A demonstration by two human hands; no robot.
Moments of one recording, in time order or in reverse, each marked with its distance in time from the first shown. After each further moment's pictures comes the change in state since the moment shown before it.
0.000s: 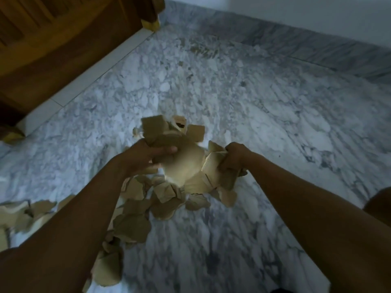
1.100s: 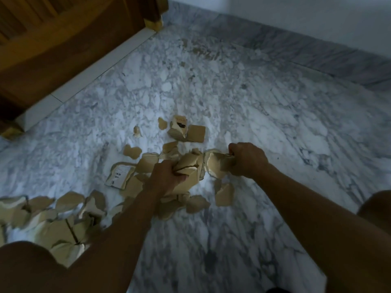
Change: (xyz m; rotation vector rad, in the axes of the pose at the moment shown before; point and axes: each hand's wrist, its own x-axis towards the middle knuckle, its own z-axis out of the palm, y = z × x) left_hand 0.020 -0.083 0.047 0.627 0.329 0.125; right_hand -0.029 0.017 0.000 -0.353 0.366 -0.194
